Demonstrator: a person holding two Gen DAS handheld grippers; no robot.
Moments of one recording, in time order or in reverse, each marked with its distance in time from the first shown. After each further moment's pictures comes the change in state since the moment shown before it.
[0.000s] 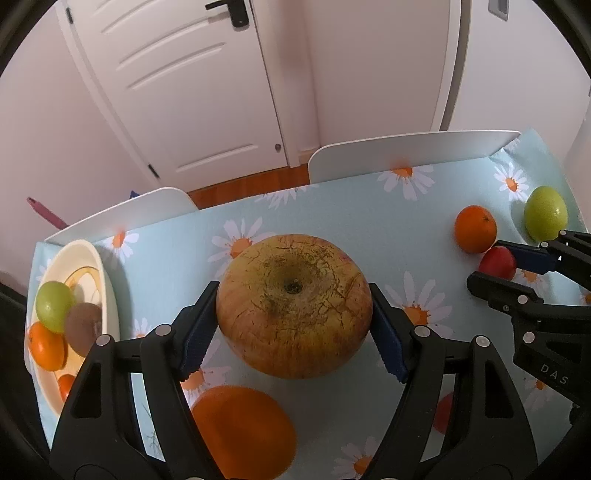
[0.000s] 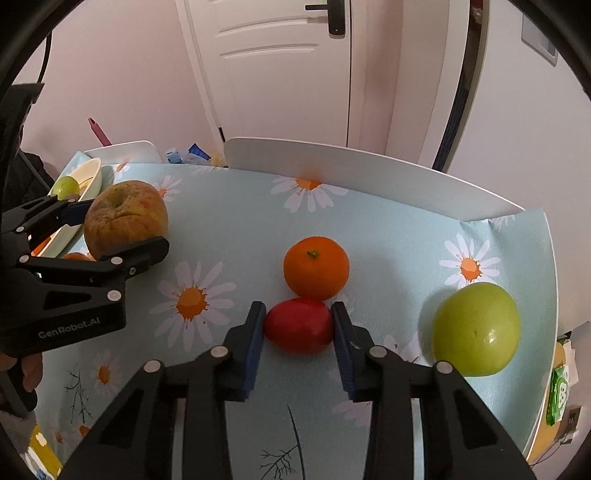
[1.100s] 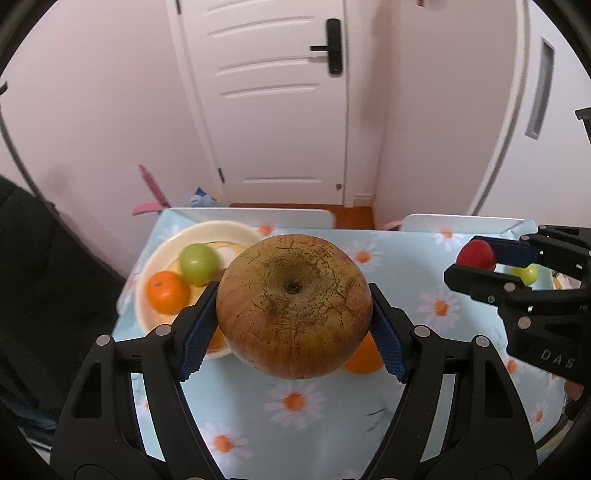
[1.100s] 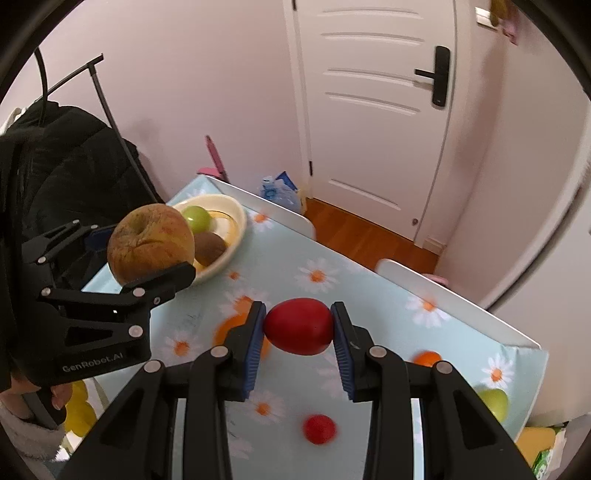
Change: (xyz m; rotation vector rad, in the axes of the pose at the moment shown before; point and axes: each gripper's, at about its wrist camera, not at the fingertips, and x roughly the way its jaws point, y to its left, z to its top) left arm -0.142 0.111 -0.042 -0.256 -0.135 0.128; right arm -0.100 0.117 0.057 -0.251 -0.116 0.212
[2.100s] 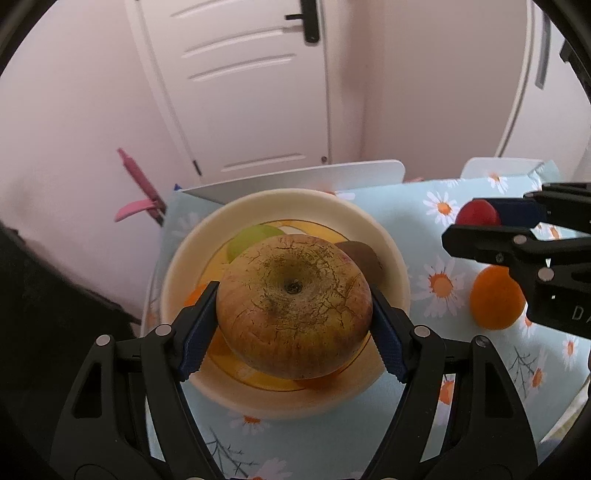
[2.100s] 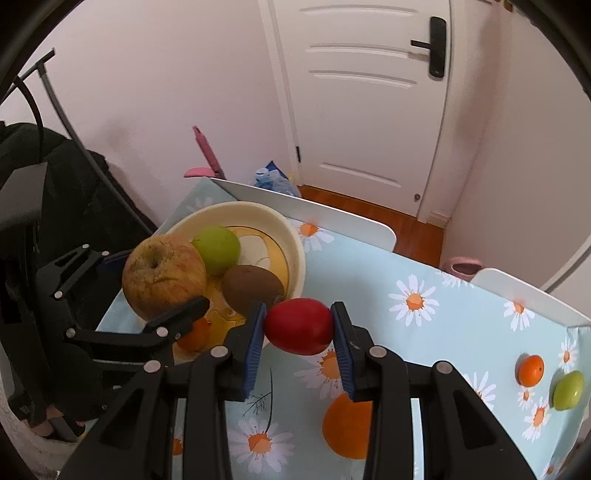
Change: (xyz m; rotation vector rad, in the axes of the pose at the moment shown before) left arm 0.102 0.102 -0.012 0.192 0.067 -0.136; right arm 0.102 0.086 0.043 0.164 0.065 -0.084
